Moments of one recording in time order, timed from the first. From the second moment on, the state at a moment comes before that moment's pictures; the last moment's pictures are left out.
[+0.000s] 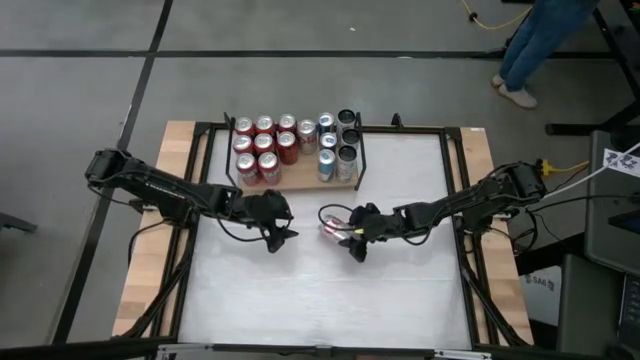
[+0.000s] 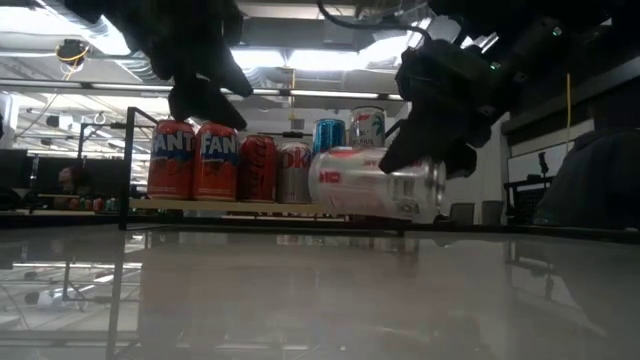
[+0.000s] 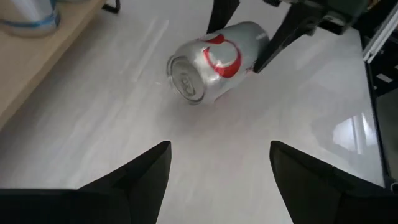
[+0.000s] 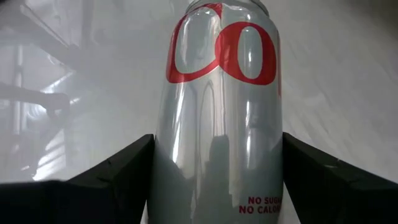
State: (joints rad) left arm -0.17 1.27 0.74 -0.15 -0.17 -0.57; right arm 0.22 1.57 0.76 0.06 0.18 0.62
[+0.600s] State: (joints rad) left arm -0.17 1.27 0.74 -0.08 -0.16 -1.00; right arm 0.22 1.57 0.76 0.25 0.19 0.40
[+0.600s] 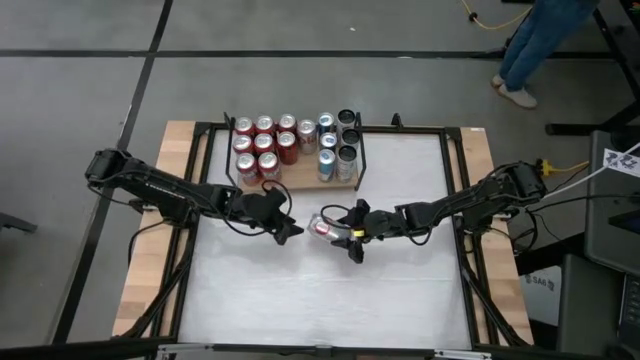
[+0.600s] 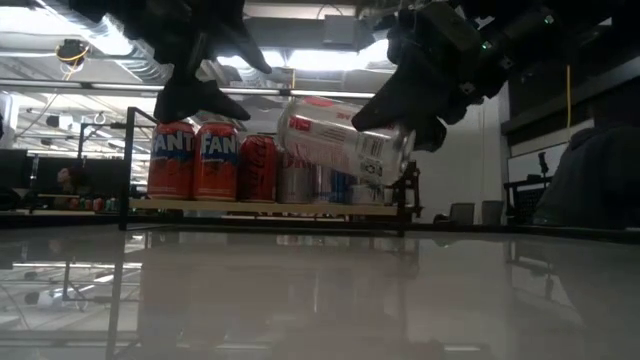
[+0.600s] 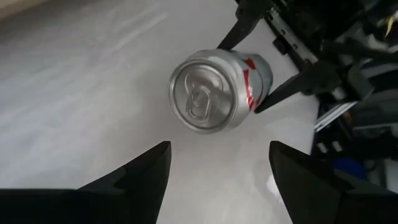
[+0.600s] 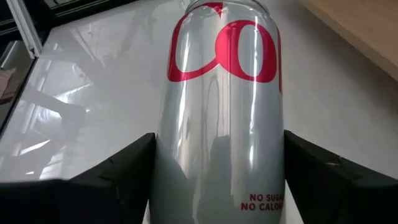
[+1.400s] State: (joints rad) left arm -0.16 1.27 0.74 -0.07 -0.17 -1.02; right arm 0.22 1.57 0.76 0.26 0.19 0.38
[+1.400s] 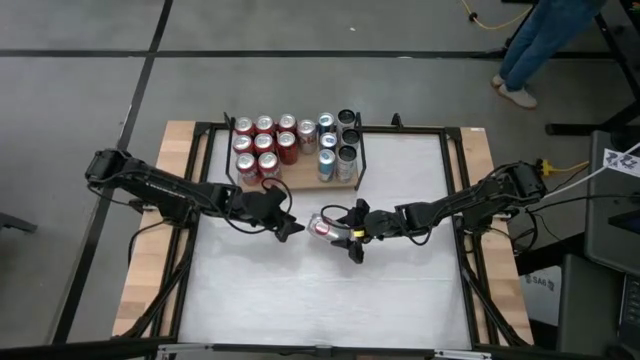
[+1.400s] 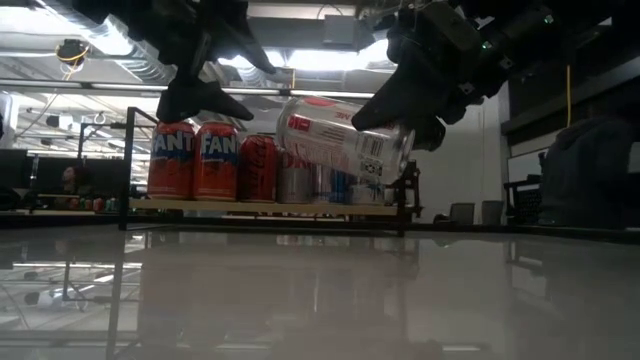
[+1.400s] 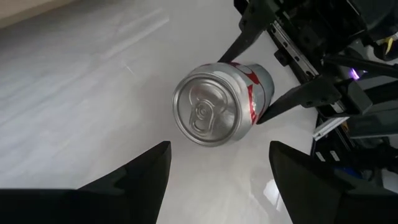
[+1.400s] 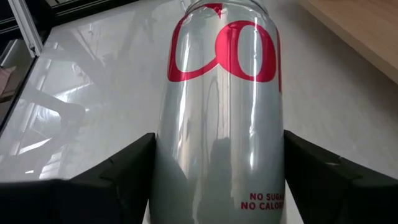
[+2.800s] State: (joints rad) left arm -0.15 1.27 0.74 0.11 -0.17 -1.09; right arm 0.22 1.57 0.76 0.48 0.24 0.17
